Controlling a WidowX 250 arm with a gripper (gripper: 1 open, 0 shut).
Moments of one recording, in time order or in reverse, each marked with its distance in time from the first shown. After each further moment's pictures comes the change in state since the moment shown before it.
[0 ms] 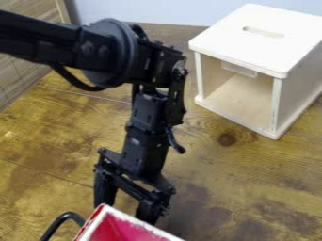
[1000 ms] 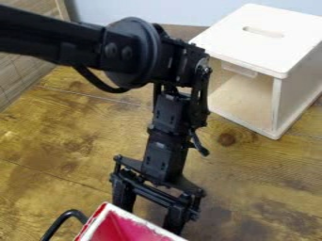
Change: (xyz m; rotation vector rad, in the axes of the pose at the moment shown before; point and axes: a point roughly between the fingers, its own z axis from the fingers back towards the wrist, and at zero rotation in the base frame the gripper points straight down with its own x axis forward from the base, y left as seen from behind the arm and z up) arm 0.002 -0.031 0.005 -0.055 0.042 0.114
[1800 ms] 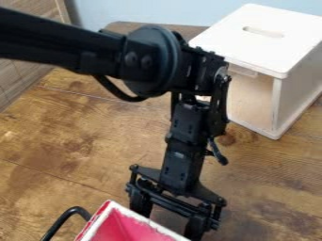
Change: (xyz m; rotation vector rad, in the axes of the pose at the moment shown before) arm 0.001 -0.021 -0.002 -0.009 -0.019 0.039
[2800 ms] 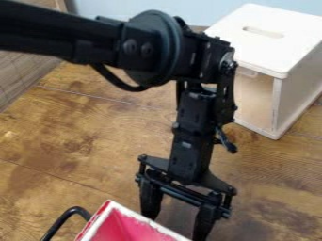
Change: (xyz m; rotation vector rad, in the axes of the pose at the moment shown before) arm 0.008 -0.007 0.011 -0.027 -0.071 -0.007
